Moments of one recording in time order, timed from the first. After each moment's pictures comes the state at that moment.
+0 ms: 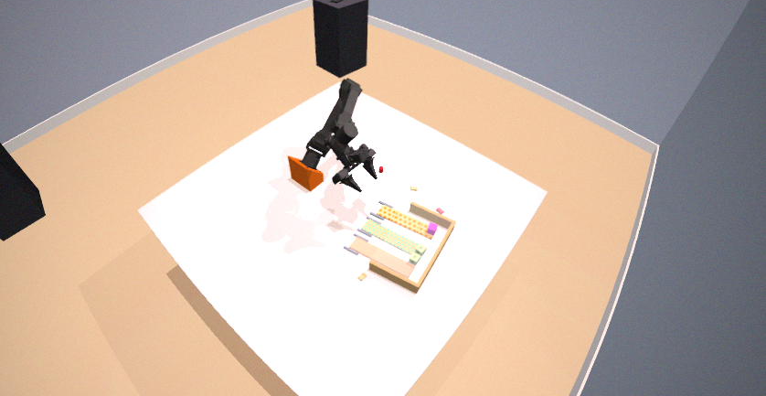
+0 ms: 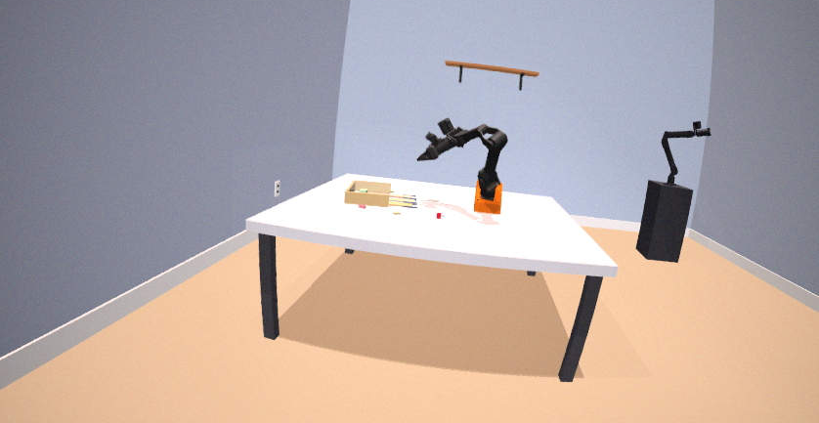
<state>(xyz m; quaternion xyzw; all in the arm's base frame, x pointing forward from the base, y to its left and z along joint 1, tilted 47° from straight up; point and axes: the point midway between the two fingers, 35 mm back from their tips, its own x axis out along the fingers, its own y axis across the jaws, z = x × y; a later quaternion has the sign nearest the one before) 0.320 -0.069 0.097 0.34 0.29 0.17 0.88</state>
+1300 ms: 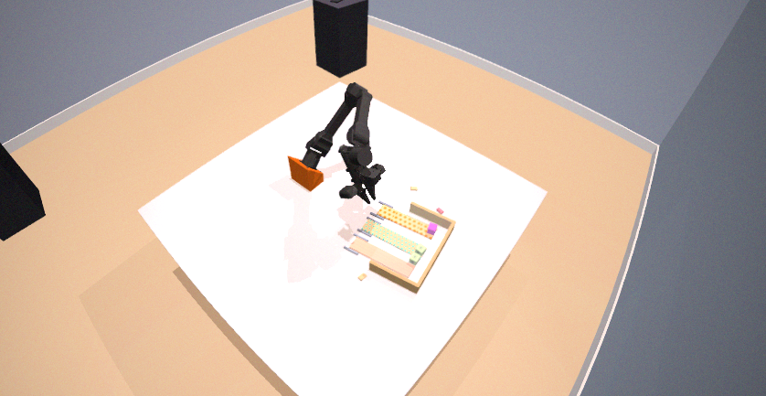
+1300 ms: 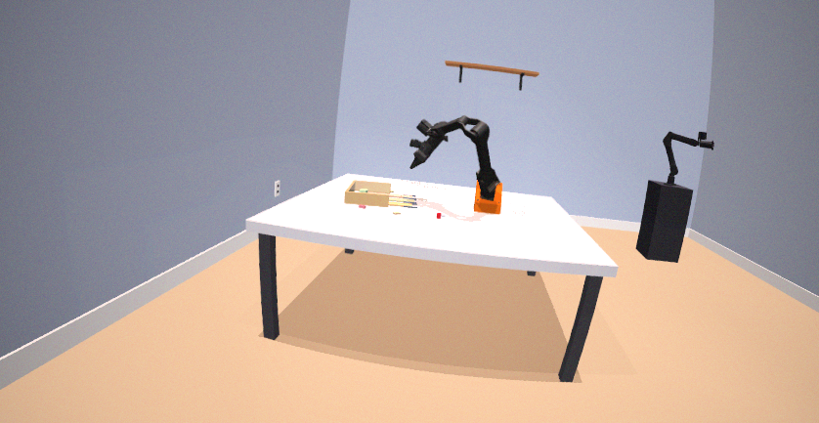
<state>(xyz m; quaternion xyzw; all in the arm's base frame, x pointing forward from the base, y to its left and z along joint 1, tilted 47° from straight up) 0.358 -0.049 0.056 0.31 0.45 0.22 0.81</state>
